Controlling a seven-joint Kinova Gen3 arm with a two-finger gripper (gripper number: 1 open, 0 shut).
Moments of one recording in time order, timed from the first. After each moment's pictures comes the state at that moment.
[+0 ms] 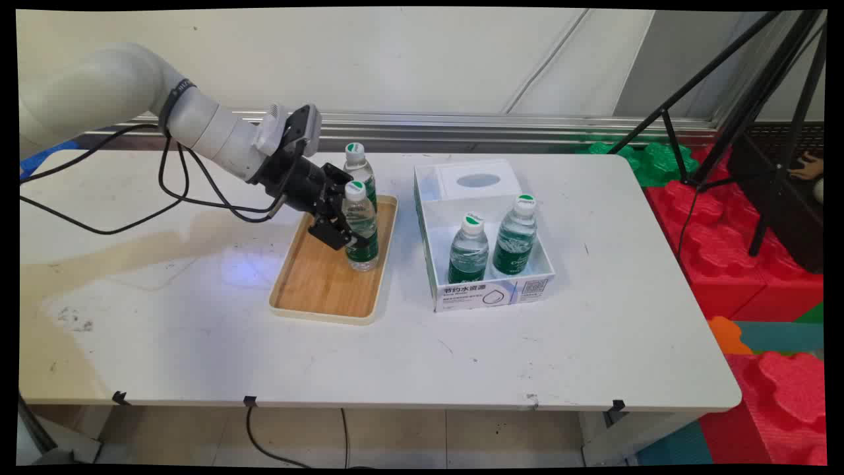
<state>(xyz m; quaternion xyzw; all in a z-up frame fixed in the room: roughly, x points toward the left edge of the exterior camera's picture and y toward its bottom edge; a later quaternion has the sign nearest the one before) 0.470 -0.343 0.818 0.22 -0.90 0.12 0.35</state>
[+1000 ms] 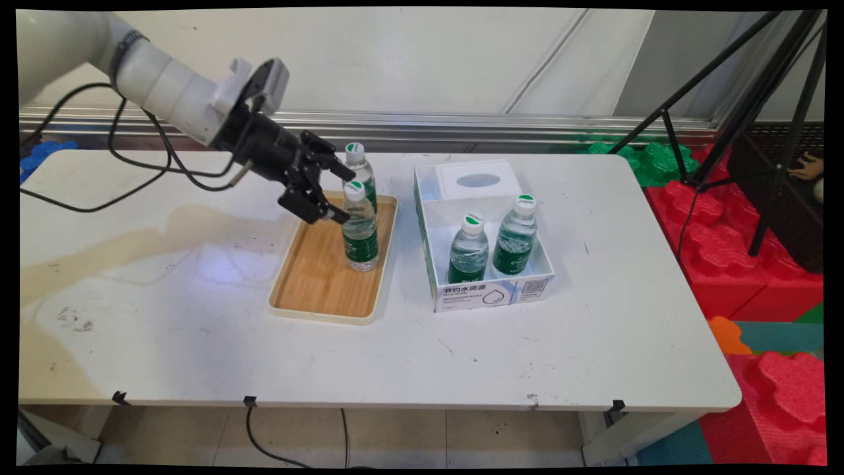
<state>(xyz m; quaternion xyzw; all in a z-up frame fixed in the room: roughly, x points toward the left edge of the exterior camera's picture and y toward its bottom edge) 0.492 -0.324 0.882 0.19 -0.90 0.13 0.37</state>
